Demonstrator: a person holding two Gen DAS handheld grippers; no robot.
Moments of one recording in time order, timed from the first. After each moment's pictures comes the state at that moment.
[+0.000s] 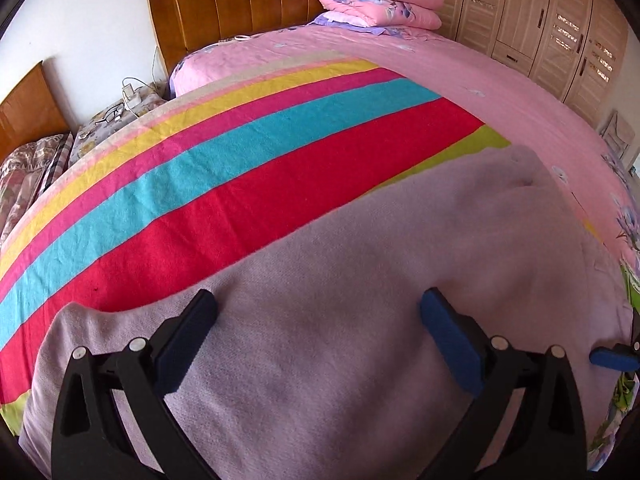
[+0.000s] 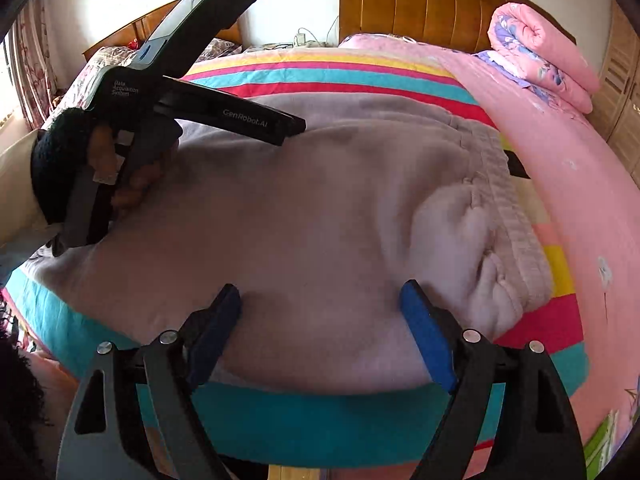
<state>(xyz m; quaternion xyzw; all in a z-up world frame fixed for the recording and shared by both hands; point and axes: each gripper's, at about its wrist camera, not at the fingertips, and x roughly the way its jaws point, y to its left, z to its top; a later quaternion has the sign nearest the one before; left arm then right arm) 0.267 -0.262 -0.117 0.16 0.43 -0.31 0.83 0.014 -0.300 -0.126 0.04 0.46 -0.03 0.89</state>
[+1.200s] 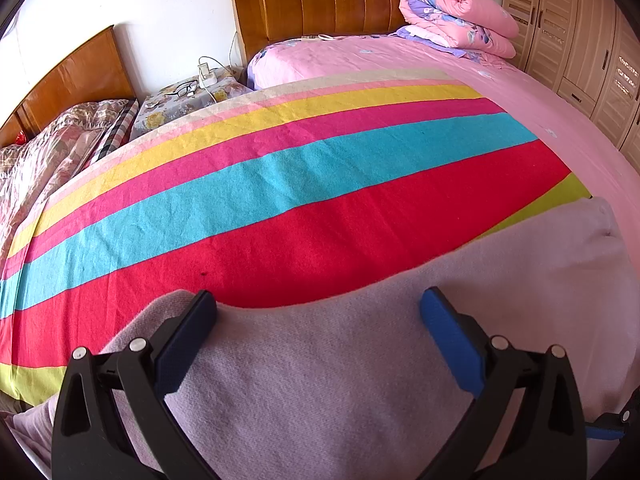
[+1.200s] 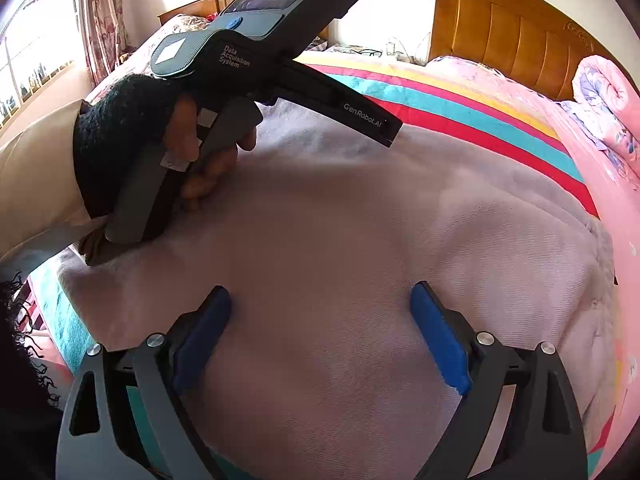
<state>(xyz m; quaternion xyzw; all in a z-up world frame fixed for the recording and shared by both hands) 0.306 -0.198 -0.113 0.12 0.43 -0.19 0.87 0.062 -0.220 -0.137 -0.03 0.44 0.09 0.89</state>
